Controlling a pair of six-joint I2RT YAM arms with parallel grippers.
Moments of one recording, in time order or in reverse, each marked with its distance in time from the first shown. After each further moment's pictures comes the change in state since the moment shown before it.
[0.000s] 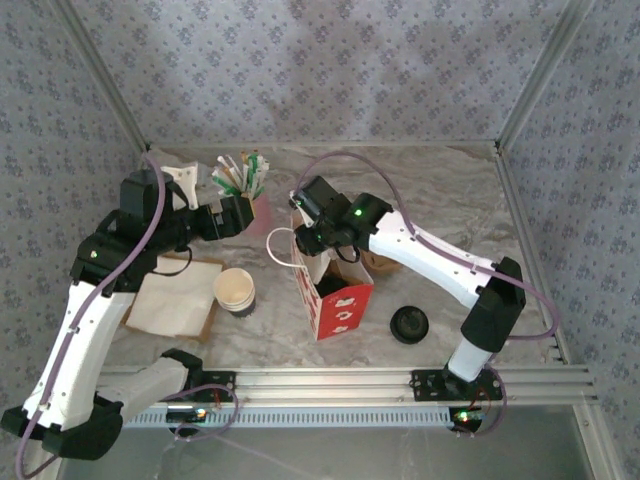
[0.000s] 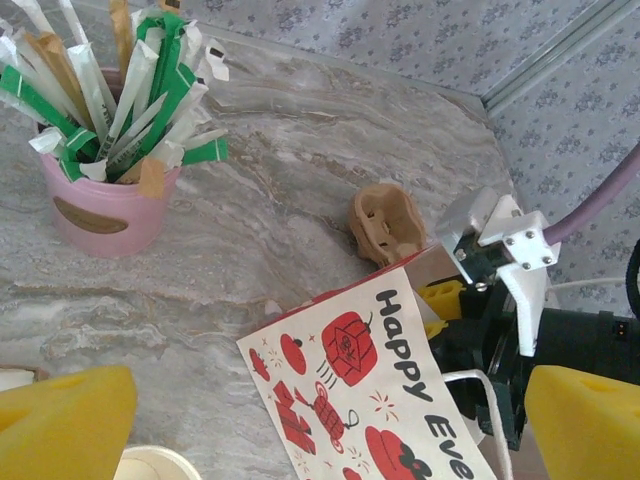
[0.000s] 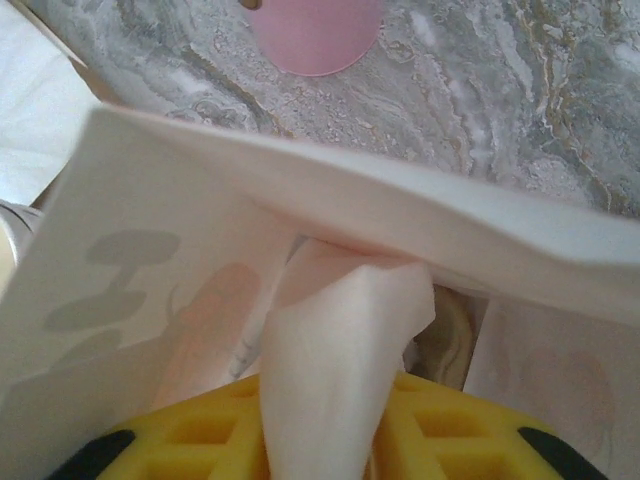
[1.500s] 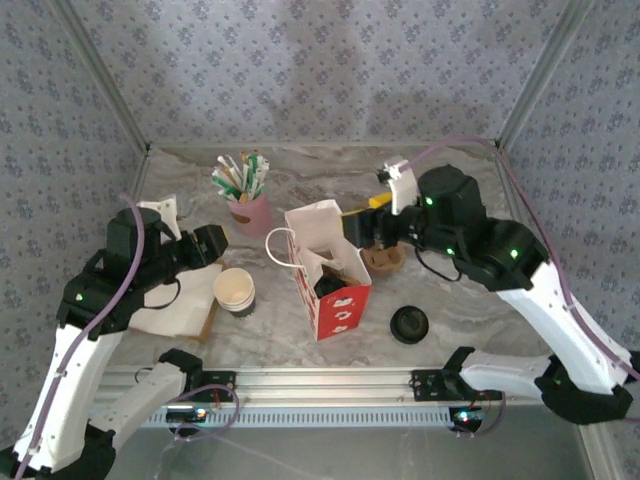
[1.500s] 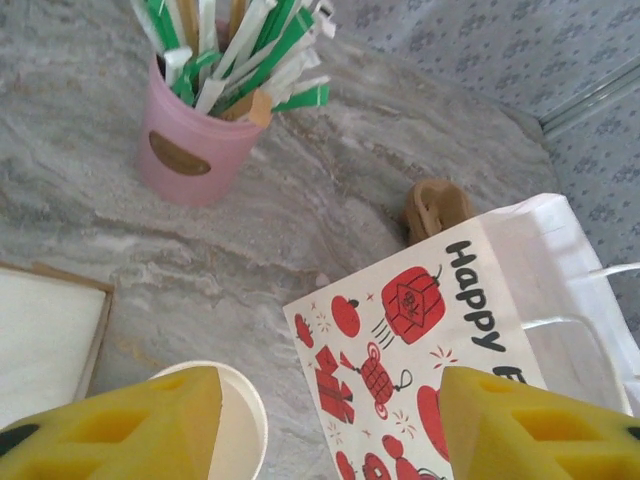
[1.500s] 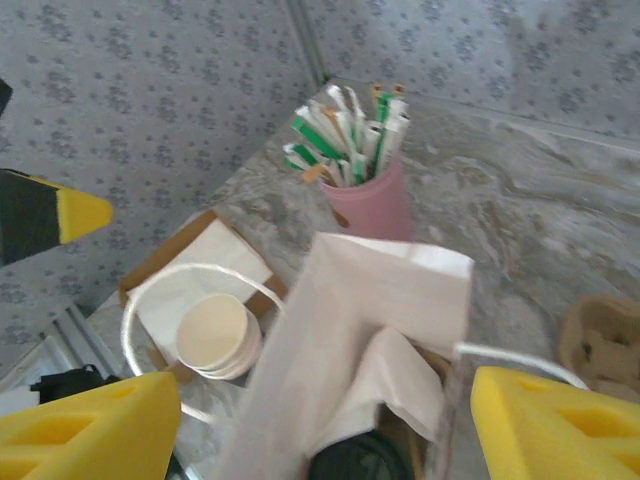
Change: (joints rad) left arm 0.002 -0.184 -0.174 -0.055 -0.113 -0.098; right arm -0.113 -0.598 -0.084 0.016 -0.110 0.010
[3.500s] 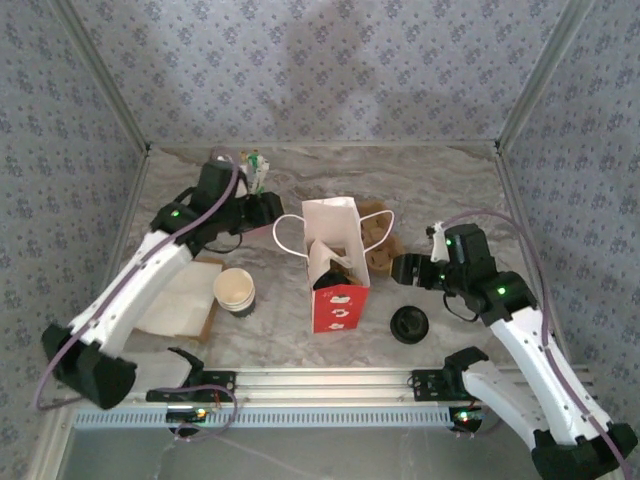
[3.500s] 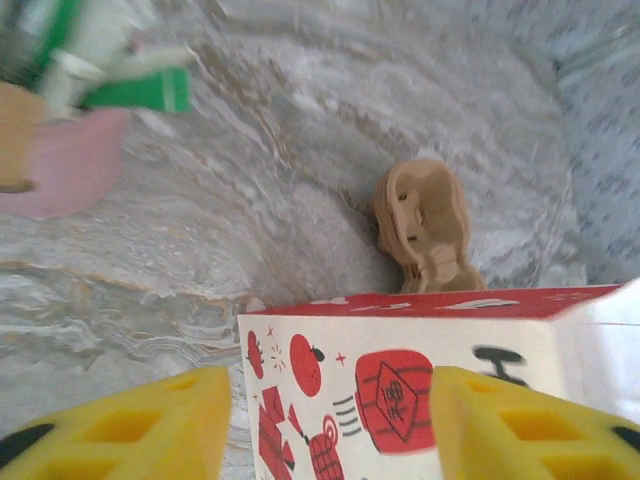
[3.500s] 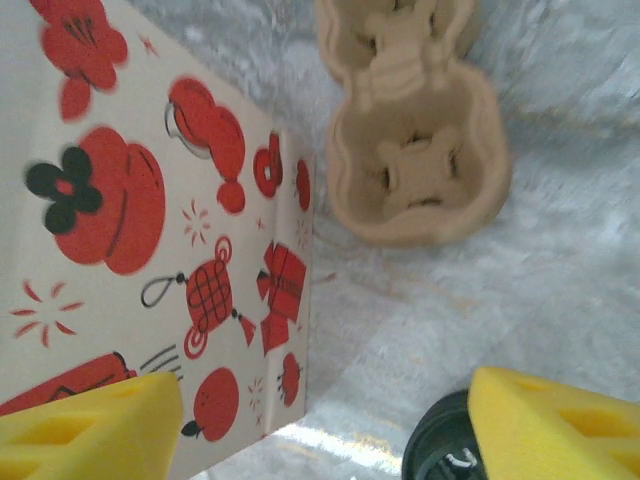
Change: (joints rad) left arm -0.112 0.413 0.033 0.298 0.027 -0.085; right arm -0.441 -0.326 -0.685 0.016 -0.166 0.117
